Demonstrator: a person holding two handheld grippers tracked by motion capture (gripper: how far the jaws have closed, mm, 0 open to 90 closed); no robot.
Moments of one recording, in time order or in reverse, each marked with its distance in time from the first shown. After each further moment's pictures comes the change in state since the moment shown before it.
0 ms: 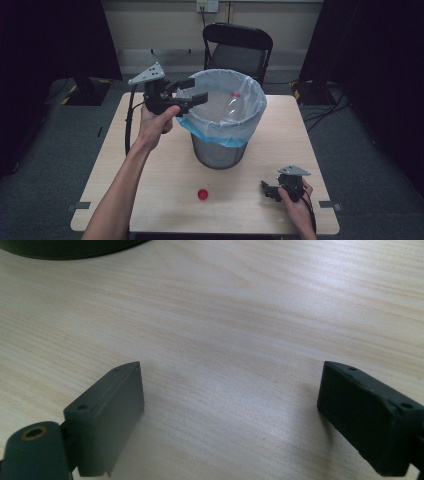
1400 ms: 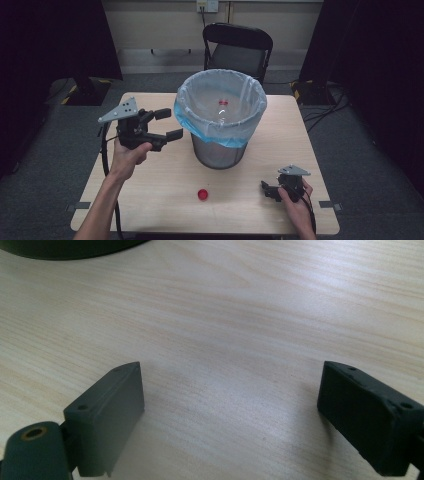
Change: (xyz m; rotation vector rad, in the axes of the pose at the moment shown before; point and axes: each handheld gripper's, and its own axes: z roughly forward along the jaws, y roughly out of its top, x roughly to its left) left arm -0.027 -0.056 -0.071 0.074 0.006 0.027; right arm 0.000 0.000 0.000 0.000 -0.001 0.001
